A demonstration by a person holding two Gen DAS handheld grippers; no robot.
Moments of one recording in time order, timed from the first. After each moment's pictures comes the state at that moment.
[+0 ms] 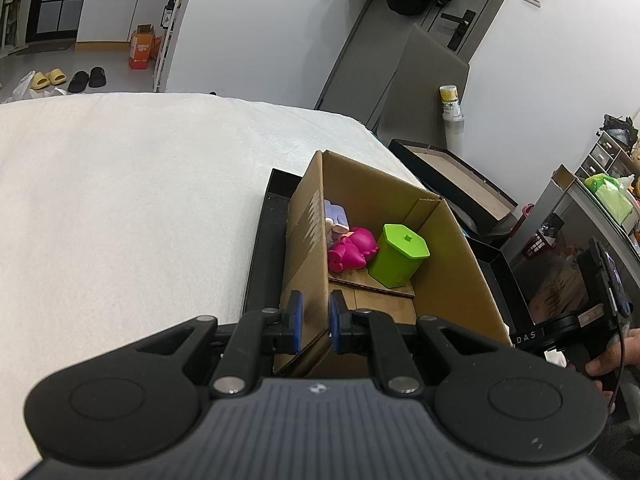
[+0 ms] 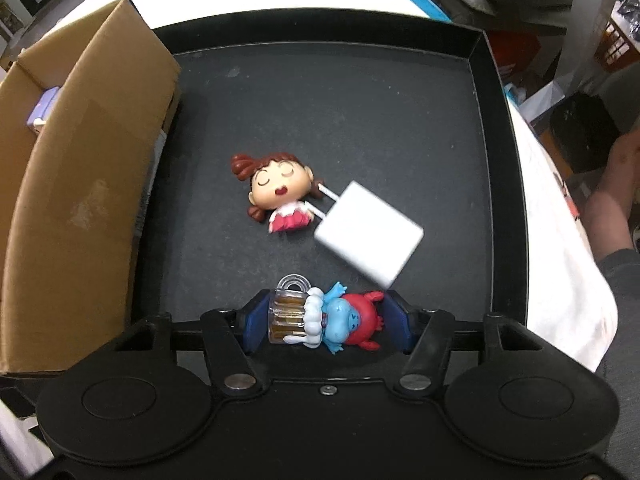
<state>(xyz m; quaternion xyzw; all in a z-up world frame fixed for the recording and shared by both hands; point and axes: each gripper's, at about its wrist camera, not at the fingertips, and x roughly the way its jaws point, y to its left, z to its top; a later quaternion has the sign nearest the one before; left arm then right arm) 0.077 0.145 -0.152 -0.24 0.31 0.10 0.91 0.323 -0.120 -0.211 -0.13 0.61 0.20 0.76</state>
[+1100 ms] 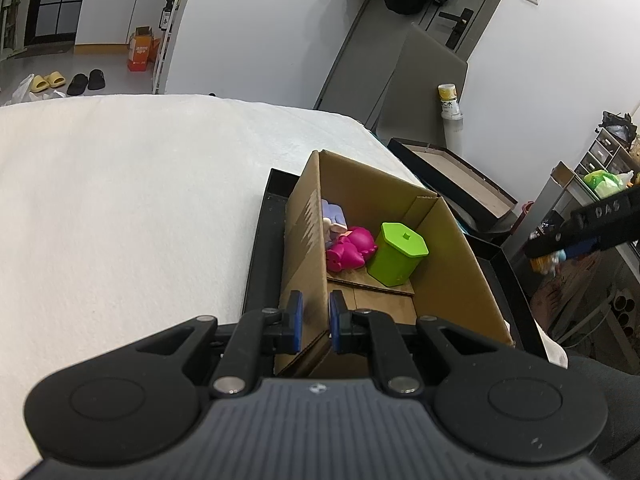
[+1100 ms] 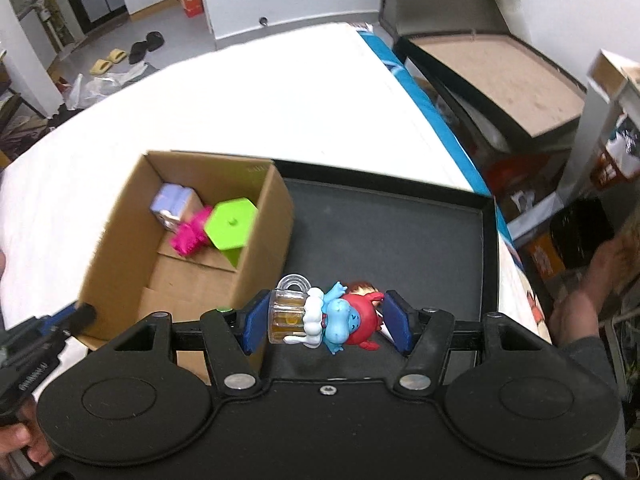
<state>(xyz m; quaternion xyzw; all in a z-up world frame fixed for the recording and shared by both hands) 0.079 0.142 -0.153 -0.24 0.31 0.10 0.92 0.312 -0.063 -0.088 -0.14 0.51 0.26 0.80</state>
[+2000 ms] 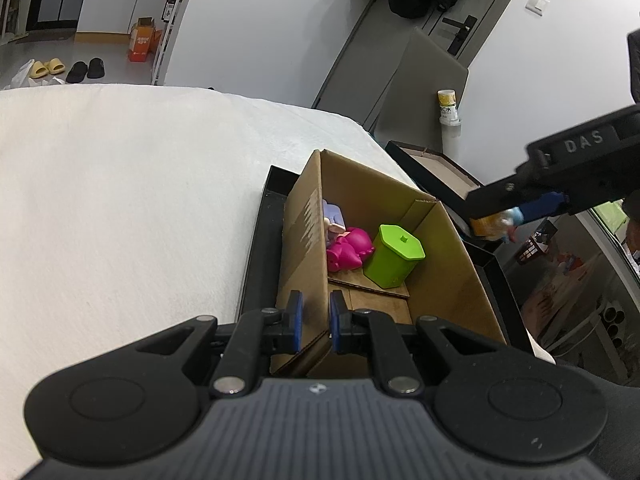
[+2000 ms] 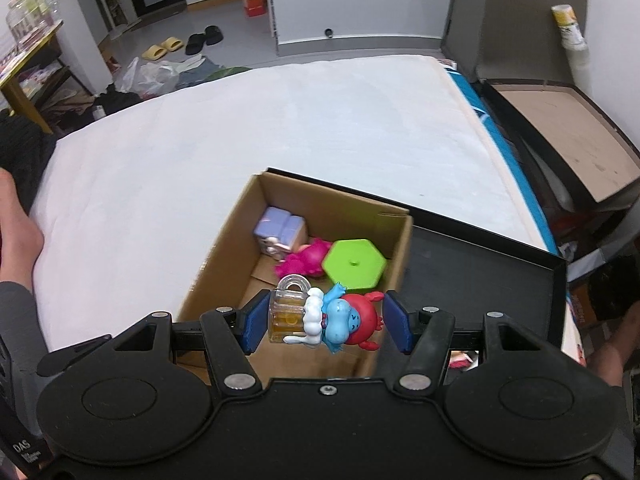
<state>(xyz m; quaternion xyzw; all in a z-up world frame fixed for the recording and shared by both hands) 0.074 0.150 -0.157 -0.26 0.30 0.09 0.91 0.277 0.025 -0.066 -0.17 0.49 0.33 0.79</state>
